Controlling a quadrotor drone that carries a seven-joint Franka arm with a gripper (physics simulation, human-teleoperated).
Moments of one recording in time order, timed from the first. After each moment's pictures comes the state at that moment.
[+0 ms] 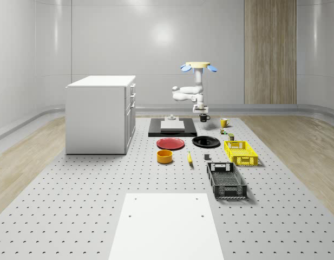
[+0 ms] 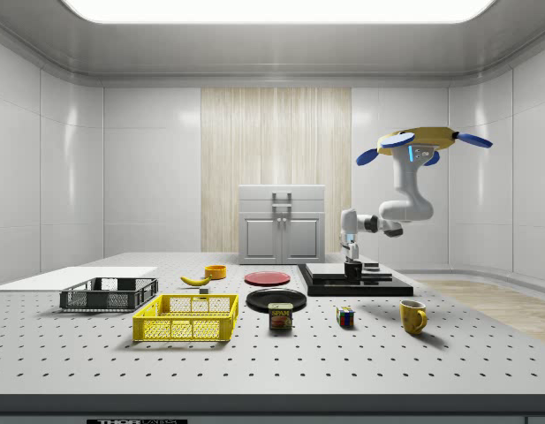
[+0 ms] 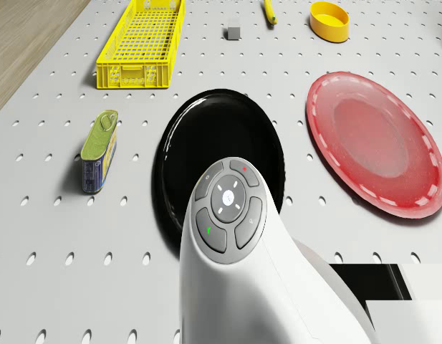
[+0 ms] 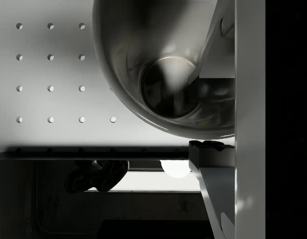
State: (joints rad) arm -1.08 -1.43 1.27 -2.89 -1.89 1.51 1.63
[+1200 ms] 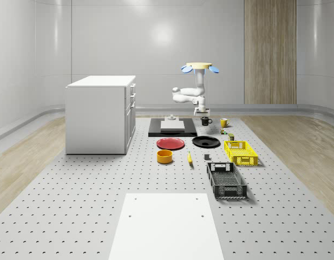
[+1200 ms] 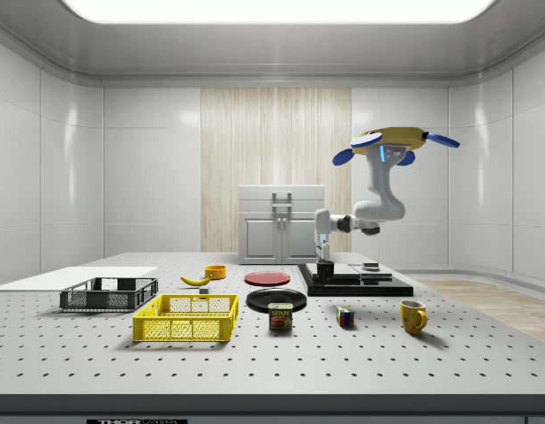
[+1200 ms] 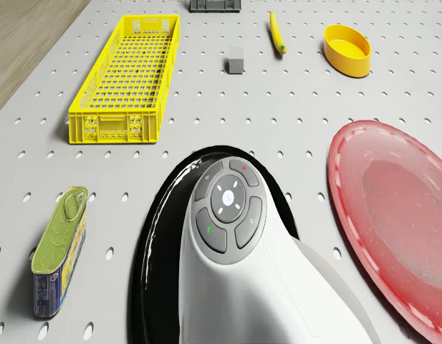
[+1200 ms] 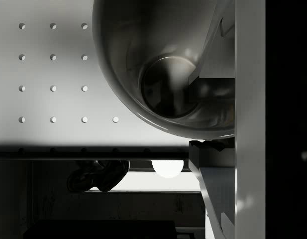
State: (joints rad) arm -1.10 -1.46 1.28 -2.89 -1.88 1.54 1.64
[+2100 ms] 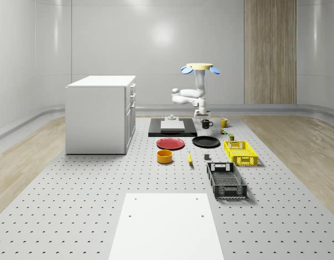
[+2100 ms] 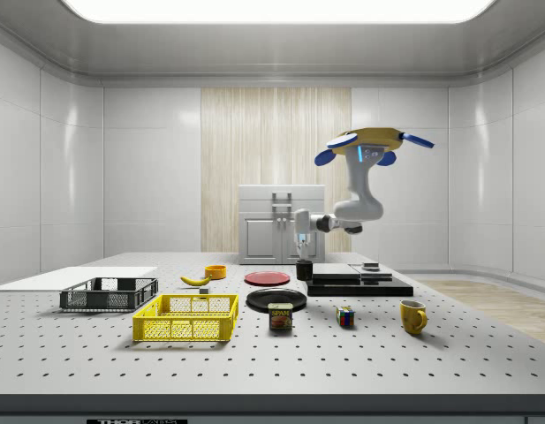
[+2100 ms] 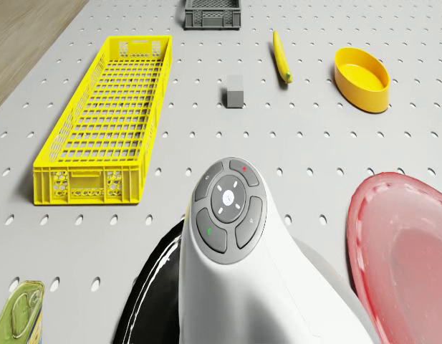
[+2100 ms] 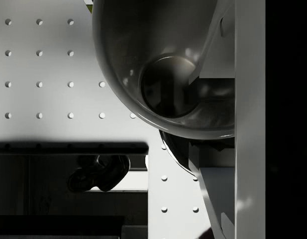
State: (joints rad) arm -1.10 -1.48 1.28 -2.89 -1.87 1.56 1.65
